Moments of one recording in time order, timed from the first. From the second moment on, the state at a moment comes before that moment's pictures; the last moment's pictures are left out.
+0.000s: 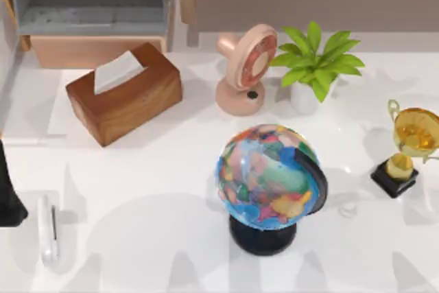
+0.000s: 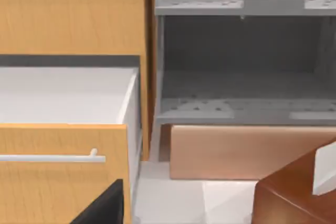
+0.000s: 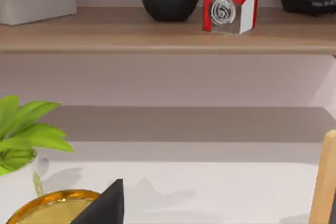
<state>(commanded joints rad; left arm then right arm) 0.00 0.00 0.00 0.00 0.00 0.00 0.00 0.00 0.00 0.00 0.00 0.00</state>
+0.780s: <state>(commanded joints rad) 0.09 0.67 0.65 -0.39 0.02 0.16 0.00 0.00 0.00 0.00 0.00 0.00</state>
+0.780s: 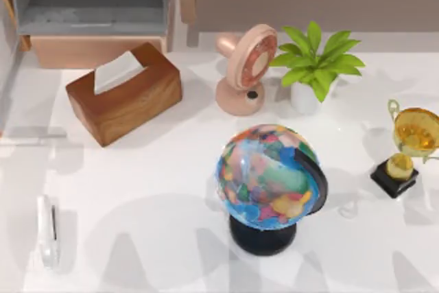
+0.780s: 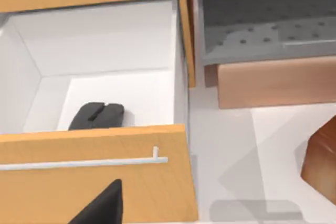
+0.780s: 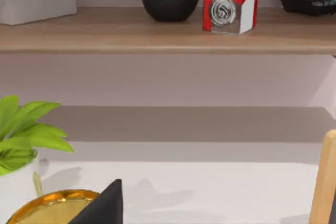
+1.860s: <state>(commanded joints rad) 0.35 2.54 2.39 -1.31 0.05 0.50 0.00 0.00 0.00 0.00 0.00 0.00</state>
